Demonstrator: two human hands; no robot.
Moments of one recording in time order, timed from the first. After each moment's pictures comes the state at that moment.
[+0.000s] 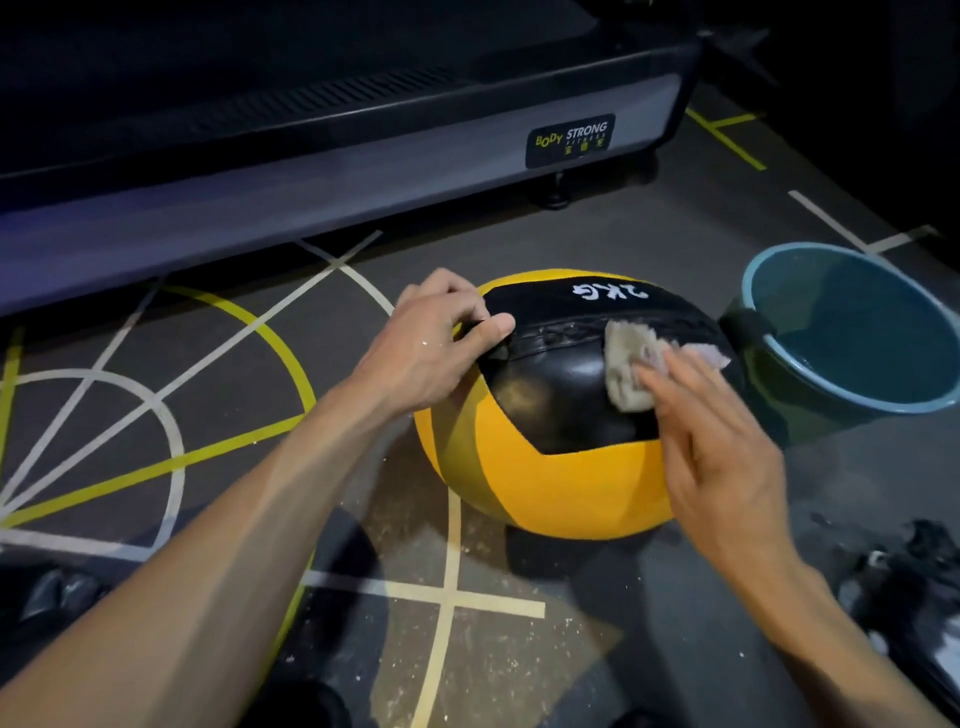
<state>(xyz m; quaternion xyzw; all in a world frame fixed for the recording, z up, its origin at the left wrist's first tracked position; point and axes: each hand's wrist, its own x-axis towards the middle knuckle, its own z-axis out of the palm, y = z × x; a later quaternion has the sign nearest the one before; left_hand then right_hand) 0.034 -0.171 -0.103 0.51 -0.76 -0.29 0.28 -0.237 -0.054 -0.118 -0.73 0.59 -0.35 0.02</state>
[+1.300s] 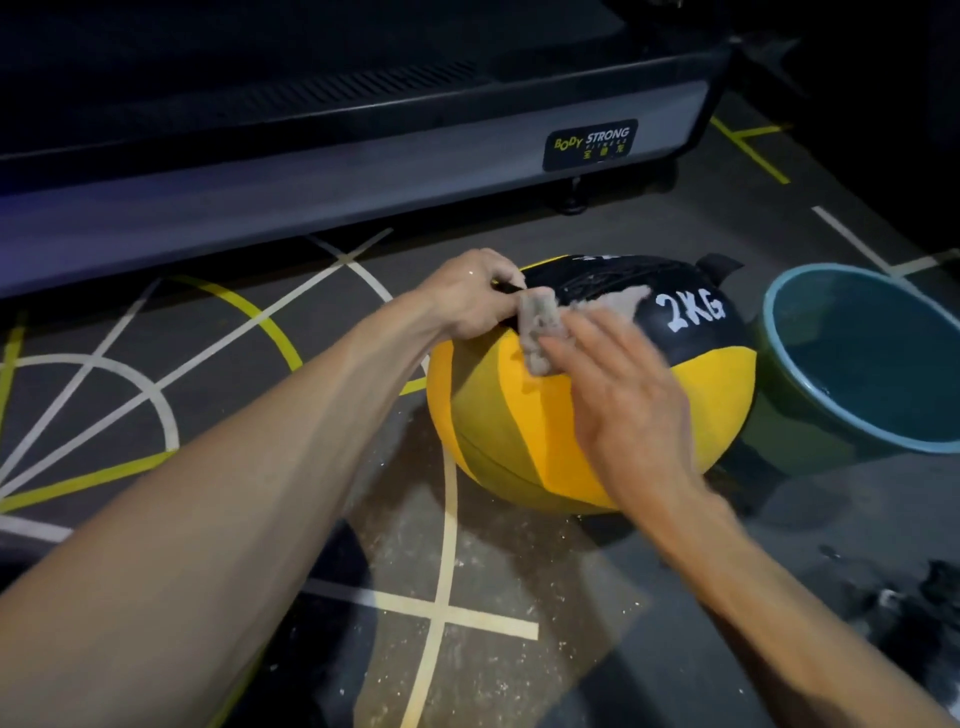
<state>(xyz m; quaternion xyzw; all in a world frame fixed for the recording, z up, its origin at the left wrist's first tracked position) 0.002 -0.251 -0.098 0.52 -0.75 -0.34 0.20 -0.178 -0.124 -0.111 -0.82 0.50 -0.27 -0.10</state>
